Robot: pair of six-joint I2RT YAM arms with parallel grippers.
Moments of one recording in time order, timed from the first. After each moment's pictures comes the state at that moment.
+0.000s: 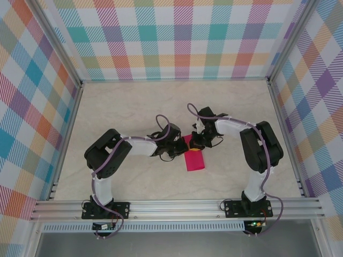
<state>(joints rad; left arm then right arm) -0.78 1.92 0.98 0.07 0.29 -1.09 0.46 1.86 1.12 -0.66 -0.52 0.45</state>
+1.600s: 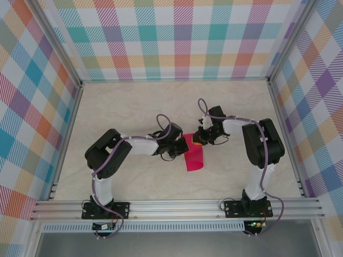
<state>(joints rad) -0.79 1.92 1.01 -0.01 0.26 -1.10 0.32 1.90 1.05 -0.41 -0.70 0.45</state>
